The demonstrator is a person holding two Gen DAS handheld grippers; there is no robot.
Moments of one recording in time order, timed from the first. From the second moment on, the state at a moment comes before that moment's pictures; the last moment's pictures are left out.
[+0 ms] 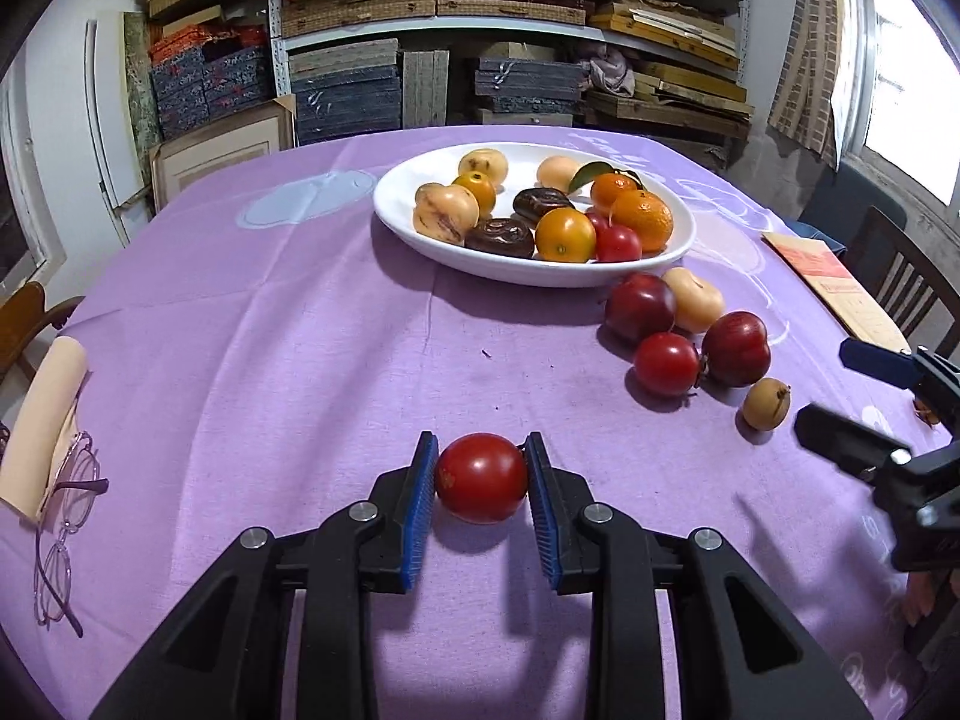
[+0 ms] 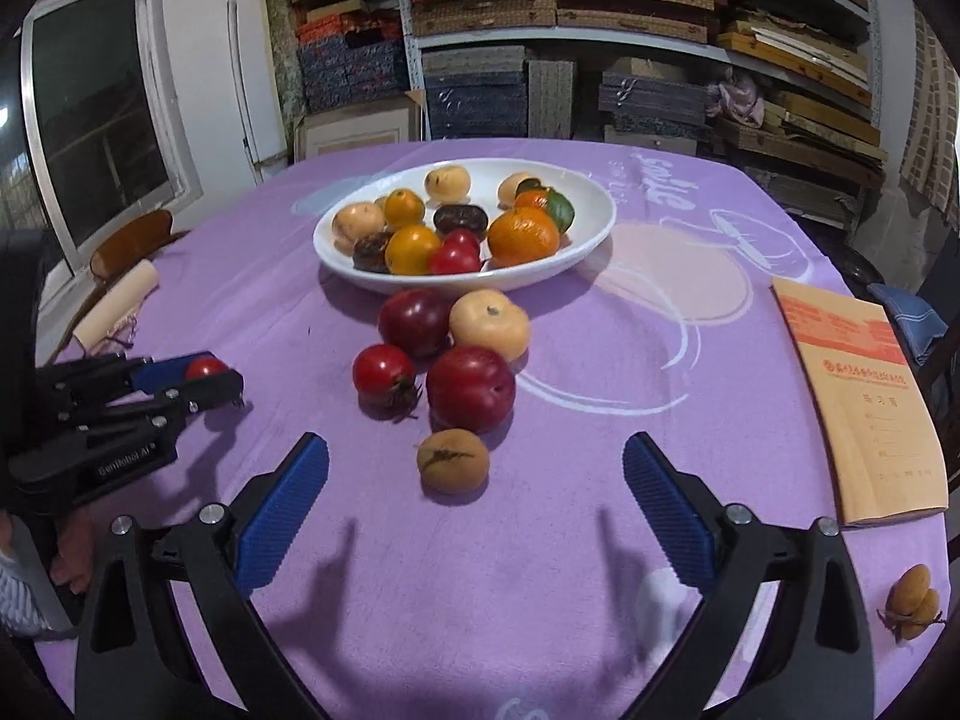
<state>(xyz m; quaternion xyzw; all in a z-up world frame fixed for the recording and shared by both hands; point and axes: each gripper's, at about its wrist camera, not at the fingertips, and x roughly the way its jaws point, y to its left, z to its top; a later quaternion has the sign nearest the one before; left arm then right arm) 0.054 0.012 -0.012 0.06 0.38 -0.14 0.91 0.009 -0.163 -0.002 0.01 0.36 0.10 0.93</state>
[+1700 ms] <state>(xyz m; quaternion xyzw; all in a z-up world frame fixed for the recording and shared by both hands) 0.083 0.001 0.016 0.06 0.36 -0.12 0.92 0.036 -0.170 0.046 0.03 0.36 0.12 0.93</state>
